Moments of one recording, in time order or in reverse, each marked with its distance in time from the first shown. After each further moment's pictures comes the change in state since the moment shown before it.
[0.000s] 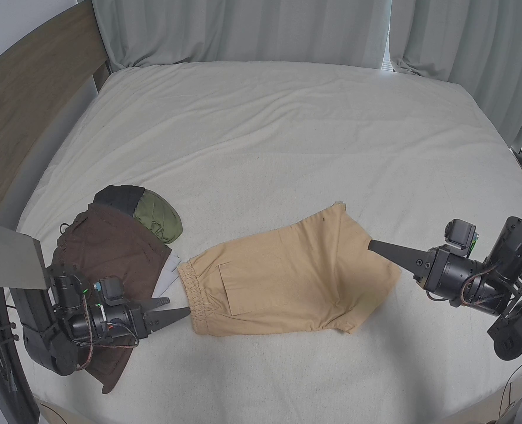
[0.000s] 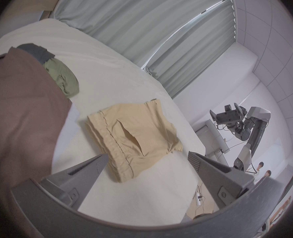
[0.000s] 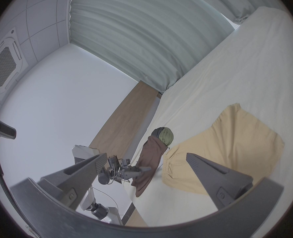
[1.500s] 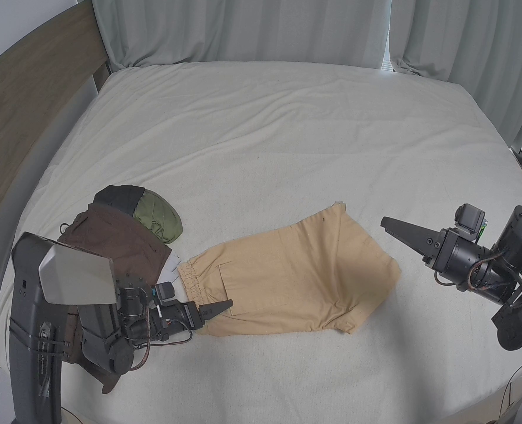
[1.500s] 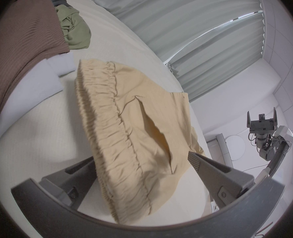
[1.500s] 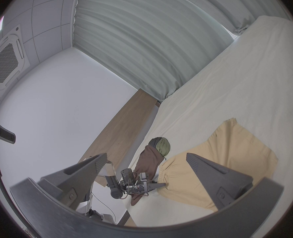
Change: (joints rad) left arm -0.203 0.306 -0.303 0.000 0.301 -0.271; right arm -0.061 -0.016 -0.044 0.000 -0.003 0.003
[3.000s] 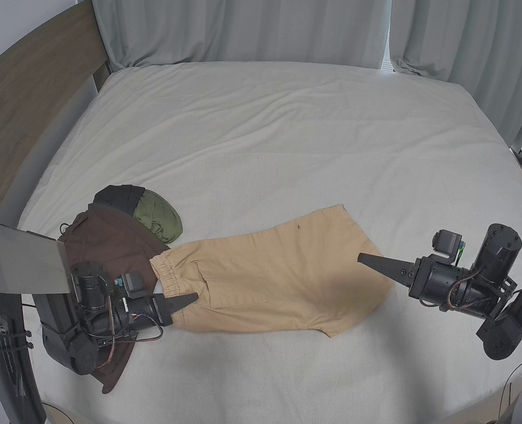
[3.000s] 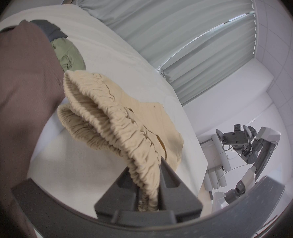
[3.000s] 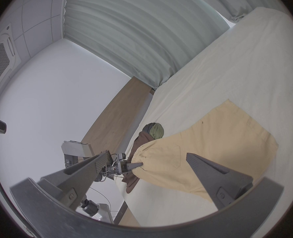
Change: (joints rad) left arm 0.076 -0.244 0.203 0.000 -0.086 0.047; right arm 0.042 0.113 0.035 0.000 -0.008 -0.056
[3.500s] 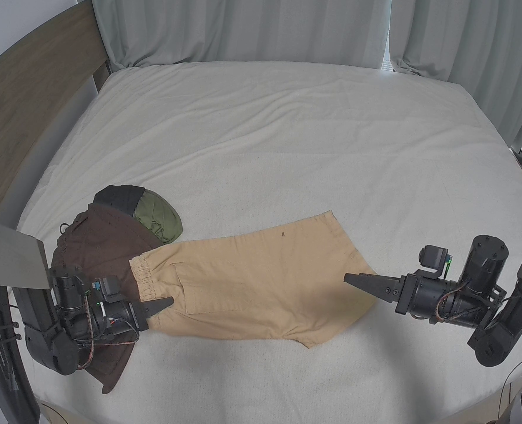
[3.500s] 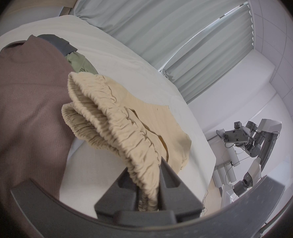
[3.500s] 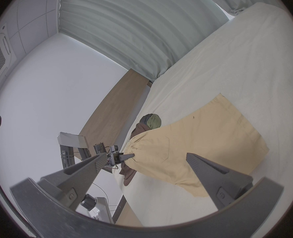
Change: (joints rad) left arm 0.133 -0.035 0.090 0.000 -0.061 0.137; right arm 0.044 0.063 0.018 0.000 -0.021 -0.031
